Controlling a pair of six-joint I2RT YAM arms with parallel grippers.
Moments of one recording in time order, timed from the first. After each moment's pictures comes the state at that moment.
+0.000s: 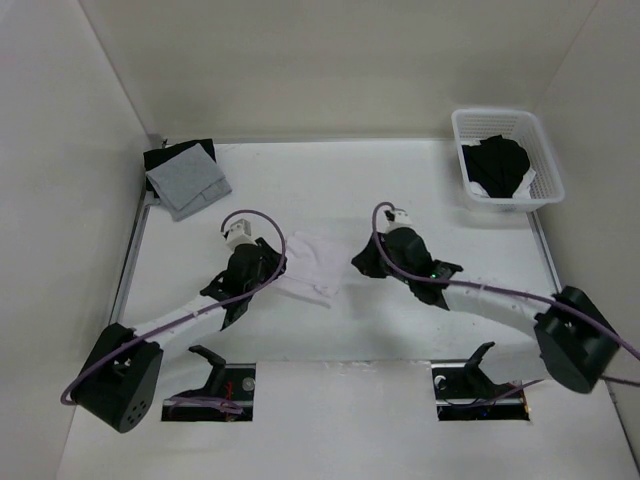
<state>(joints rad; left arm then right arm) -0.51 1.11 0.35 0.26 -0.22 -0.85 0.75 1.27 0.62 0.13 0.09 0.77</state>
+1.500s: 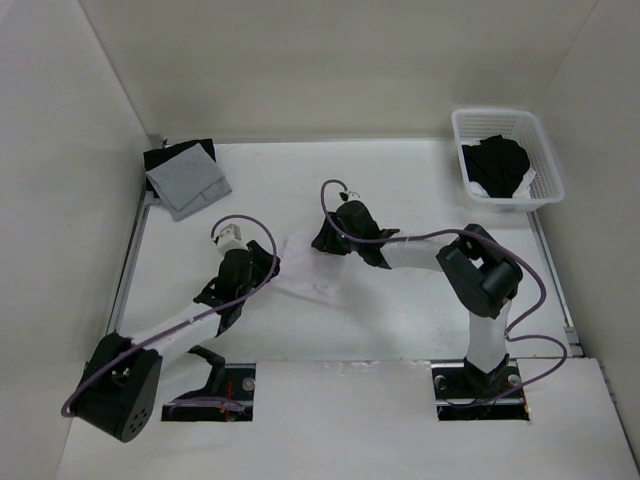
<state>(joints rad) -0.44 1.13 0.27 0.32 -0.20 -0.83 0.73 1.94 1.10 0.22 -0.01 0.79</state>
